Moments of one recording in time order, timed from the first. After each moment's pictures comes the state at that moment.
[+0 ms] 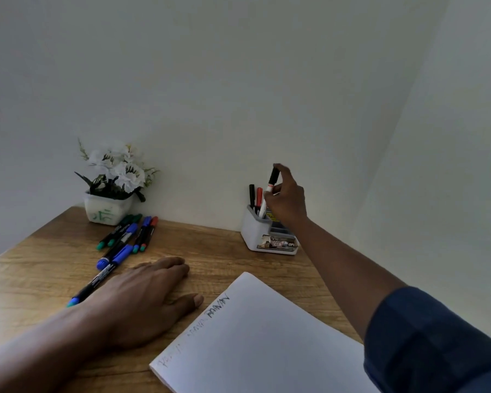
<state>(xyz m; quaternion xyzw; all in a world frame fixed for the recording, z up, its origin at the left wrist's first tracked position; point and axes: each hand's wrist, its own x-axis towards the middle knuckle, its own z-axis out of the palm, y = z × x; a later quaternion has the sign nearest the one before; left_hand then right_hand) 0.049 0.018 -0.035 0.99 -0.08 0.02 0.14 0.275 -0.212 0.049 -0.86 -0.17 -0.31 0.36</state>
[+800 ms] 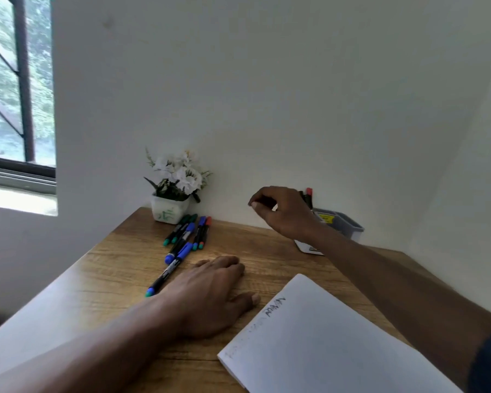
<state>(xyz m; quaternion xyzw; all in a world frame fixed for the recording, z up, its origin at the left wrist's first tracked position) 0.048 0.015 -0.033 0.99 -0.08 0.01 0.15 0.226 -0.132 0.029 -0.85 -0.41 -0.20 0.28</state>
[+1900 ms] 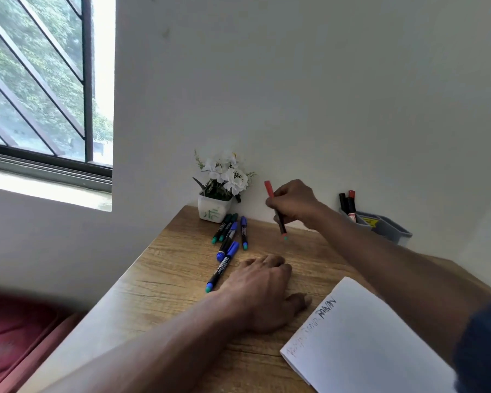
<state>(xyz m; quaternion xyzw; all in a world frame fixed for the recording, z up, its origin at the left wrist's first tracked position) 0.051 0.017 -0.037 0.99 -0.10 0.04 0.13 0.212 -0.049 0.045 -0.90 -0.18 -0.04 0.39</state>
